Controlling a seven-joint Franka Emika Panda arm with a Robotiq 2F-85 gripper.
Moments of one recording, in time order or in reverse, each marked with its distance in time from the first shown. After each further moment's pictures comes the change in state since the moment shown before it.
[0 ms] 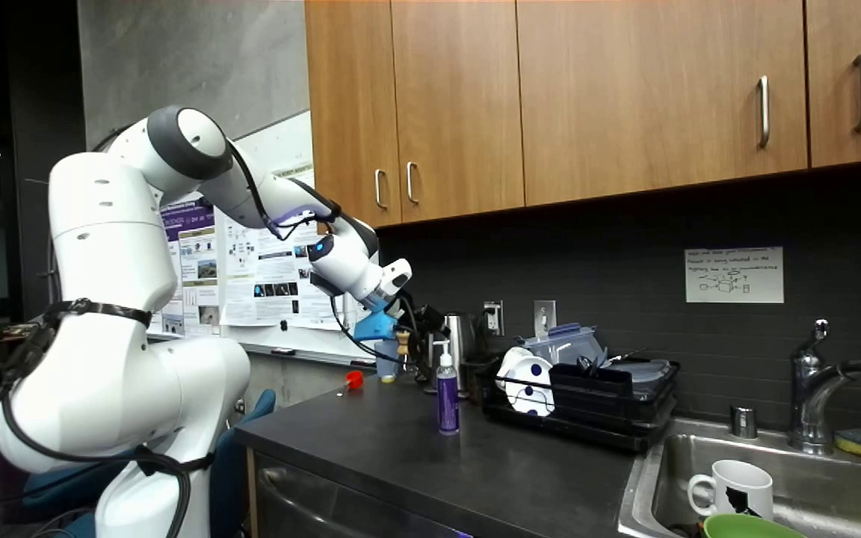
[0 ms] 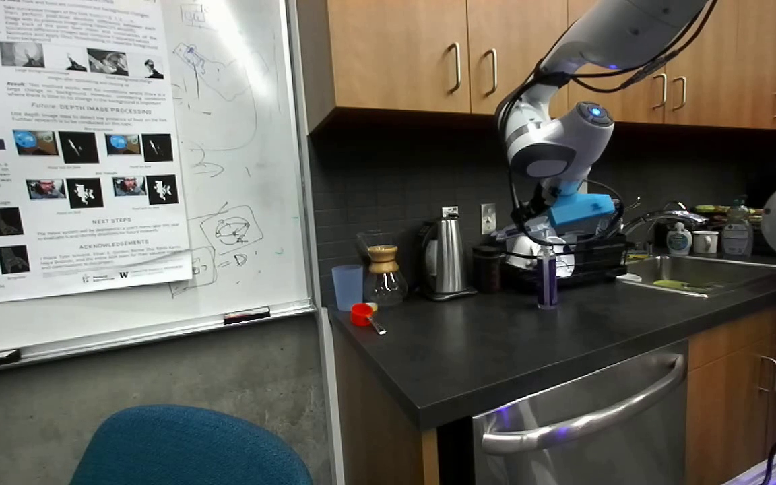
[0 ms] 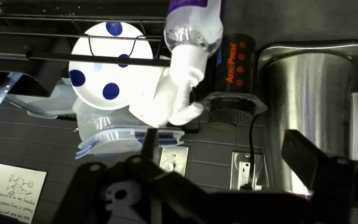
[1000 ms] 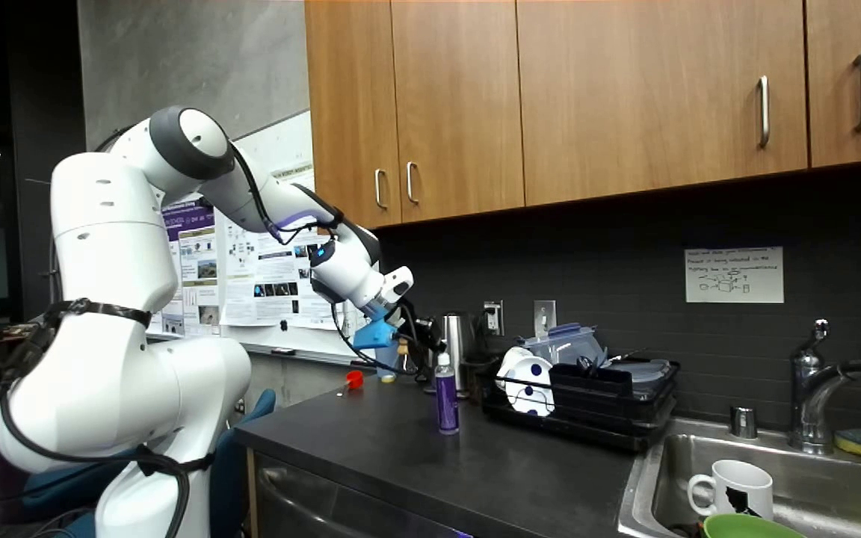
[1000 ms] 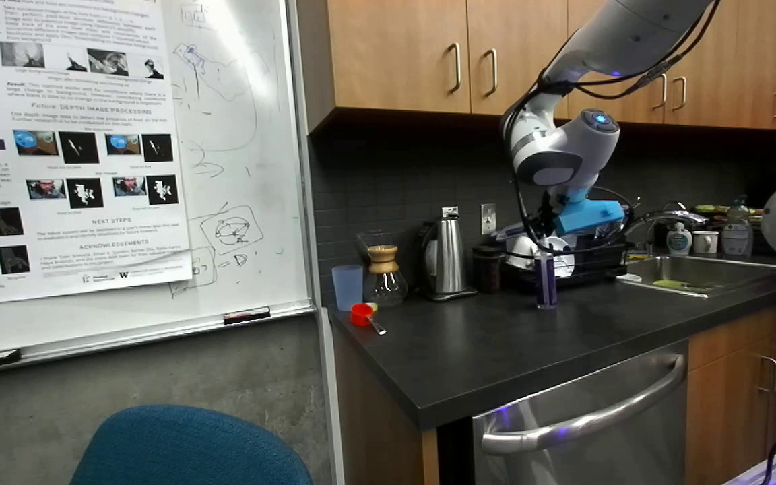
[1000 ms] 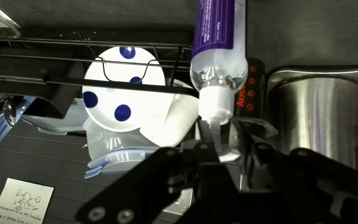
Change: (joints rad) arm -0.025 -0.003 0.018 -0.041 0.000 0.000 0.000
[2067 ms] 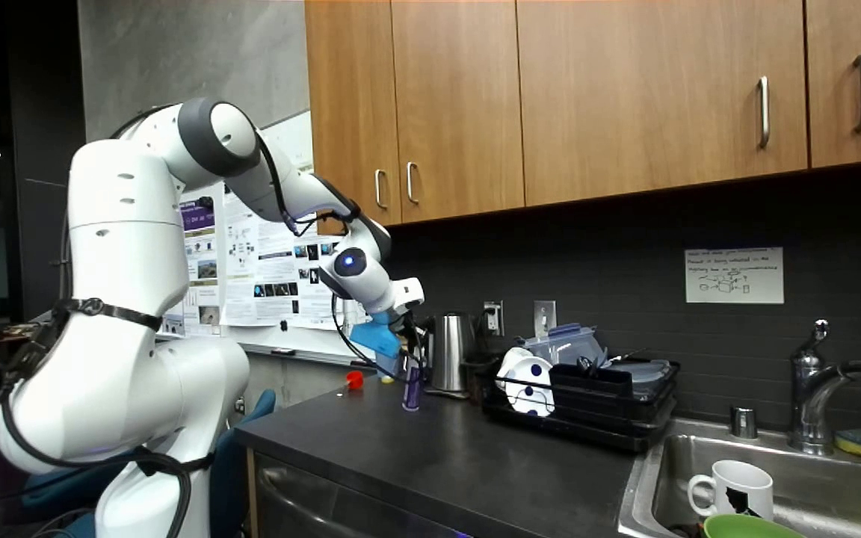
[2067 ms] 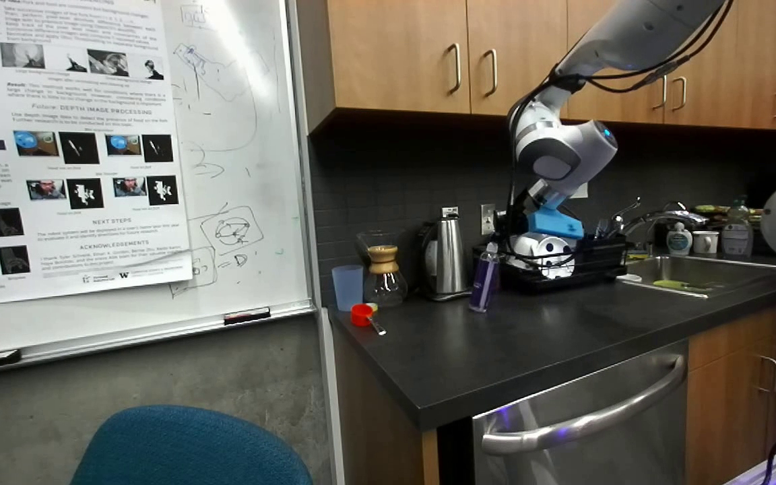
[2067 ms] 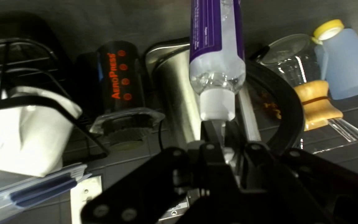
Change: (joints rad) arm 0.051 -0.178 -0.044 0.033 -0.002 -0.333 0.020
